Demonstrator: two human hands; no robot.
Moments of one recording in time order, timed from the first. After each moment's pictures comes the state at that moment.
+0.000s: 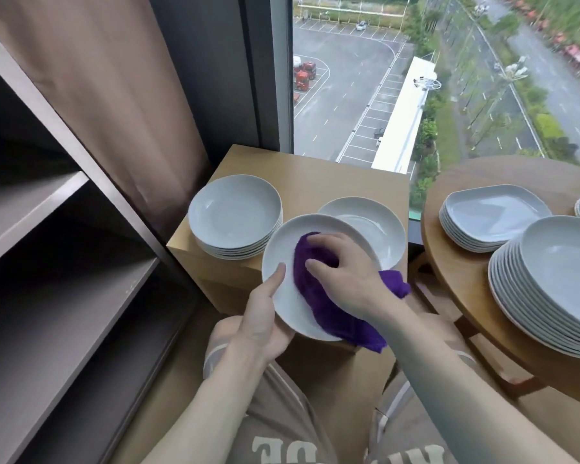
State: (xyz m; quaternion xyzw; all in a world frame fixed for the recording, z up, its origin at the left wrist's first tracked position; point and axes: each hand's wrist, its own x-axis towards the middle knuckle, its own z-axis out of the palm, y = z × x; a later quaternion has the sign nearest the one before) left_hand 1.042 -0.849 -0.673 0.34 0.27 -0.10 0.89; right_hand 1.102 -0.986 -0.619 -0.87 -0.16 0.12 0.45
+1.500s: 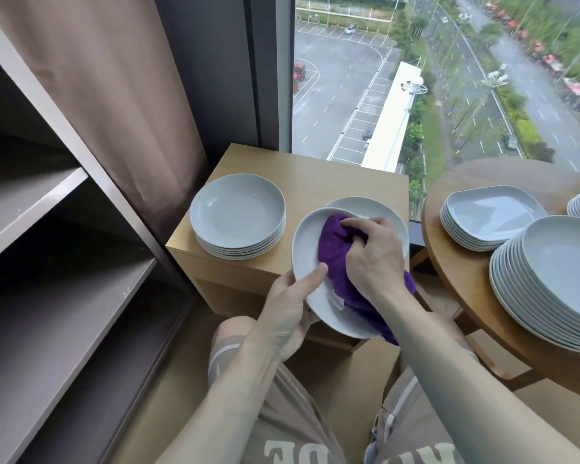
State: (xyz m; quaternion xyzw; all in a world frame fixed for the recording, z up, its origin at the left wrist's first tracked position) left_hand 1.042 -0.851 -0.665 0.47 0.17 -0.10 0.86; right_hand 1.123 -0.979 -0.639 -0.90 -0.02 -0.06 0.42
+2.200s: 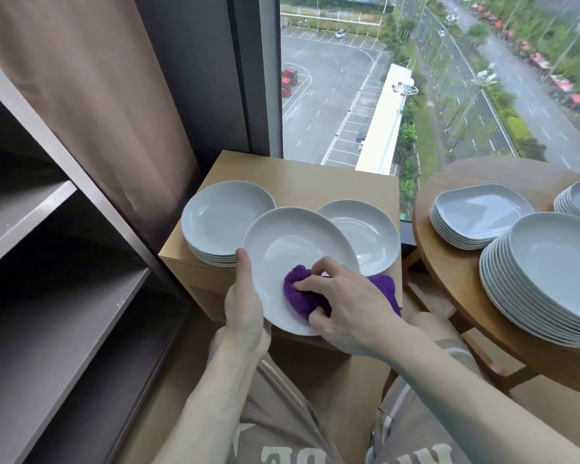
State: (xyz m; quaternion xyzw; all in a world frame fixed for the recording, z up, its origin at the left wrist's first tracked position) left_hand 1.040 -0.831 -0.655 0.46 0.28 0.04 0.84; right_hand 1.079 -0.993 -0.637 -0.93 -0.30 0.10 0.20
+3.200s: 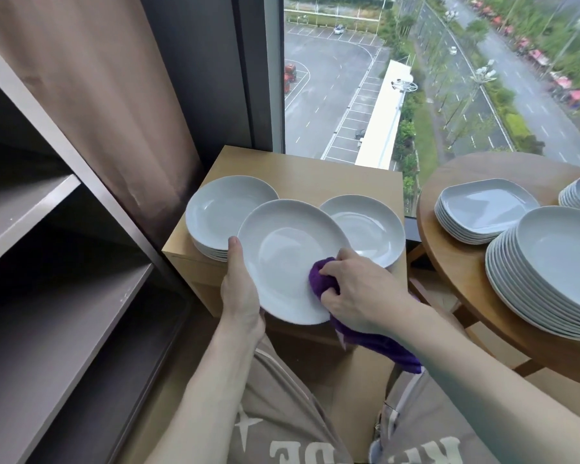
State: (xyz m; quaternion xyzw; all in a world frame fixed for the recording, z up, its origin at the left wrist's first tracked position) left_hand 1.049 -0.817 -0.656 0.49 0.32 0.07 0.81; right_hand 1.087 -0.987 -0.614 -0.95 -0.23 0.16 0.15
